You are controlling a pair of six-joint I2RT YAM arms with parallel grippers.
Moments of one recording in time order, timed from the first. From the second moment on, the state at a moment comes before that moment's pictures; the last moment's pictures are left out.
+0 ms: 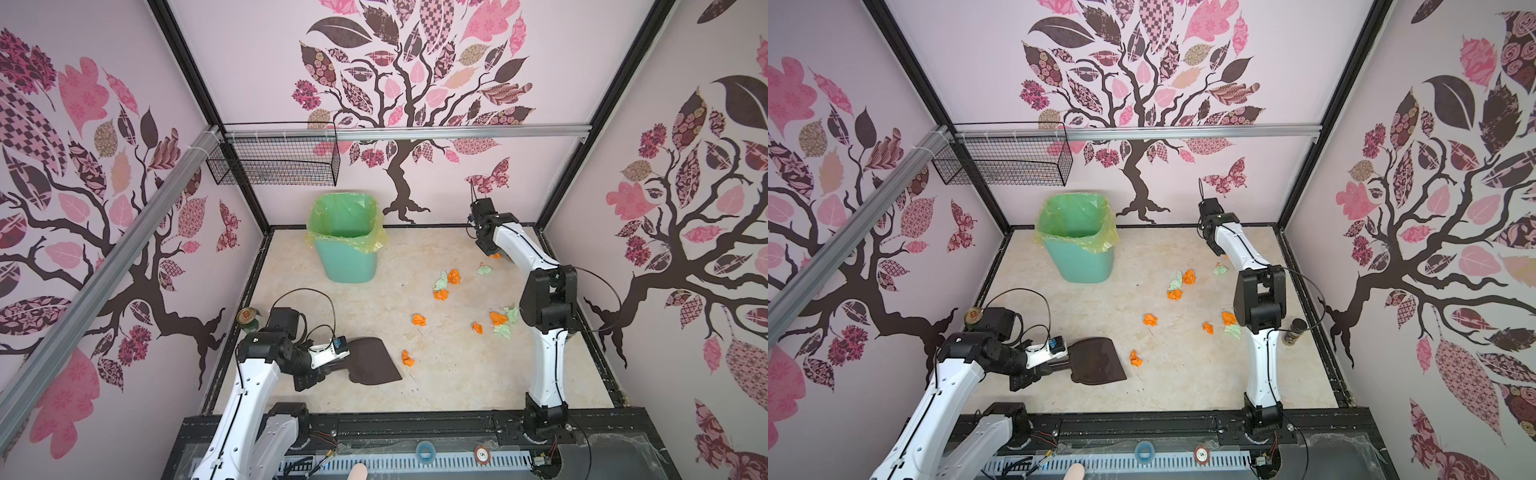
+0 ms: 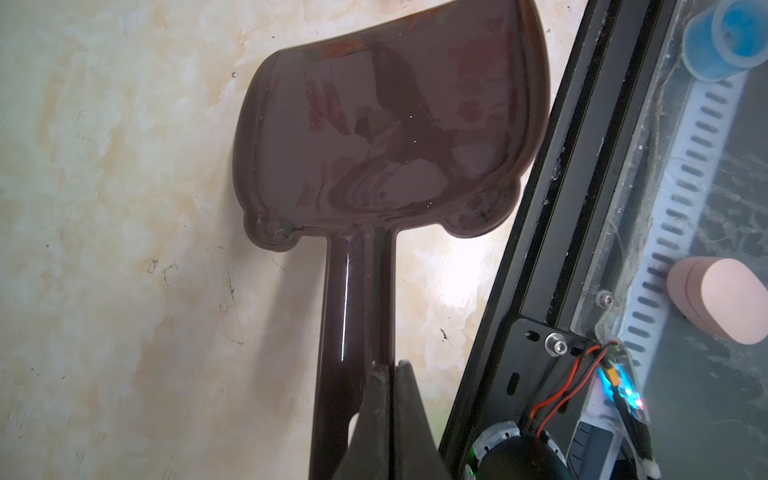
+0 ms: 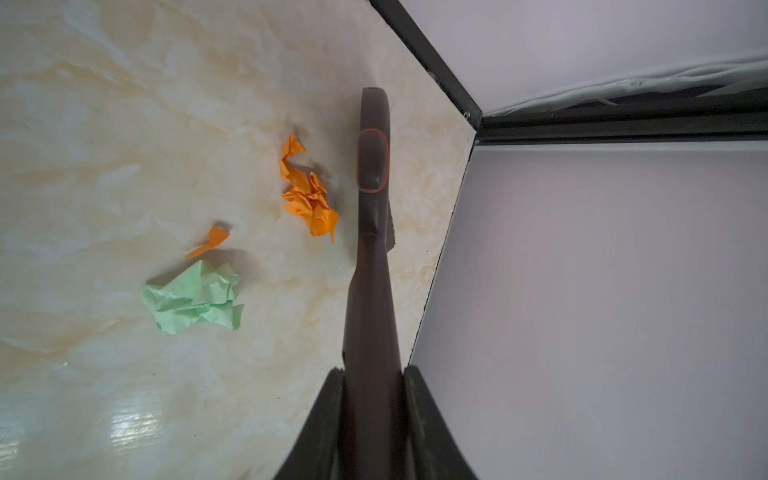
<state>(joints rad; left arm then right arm) -0.03 0.85 0.74 -1.31 0.41 1.20 0.21 2.19 1.98 -0.88 0.65 -0.47</state>
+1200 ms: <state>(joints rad) -0.03 0.90 0.74 -1.28 0.41 1.20 0.70 1.78 1.85 -1.25 0.66 -0.24</state>
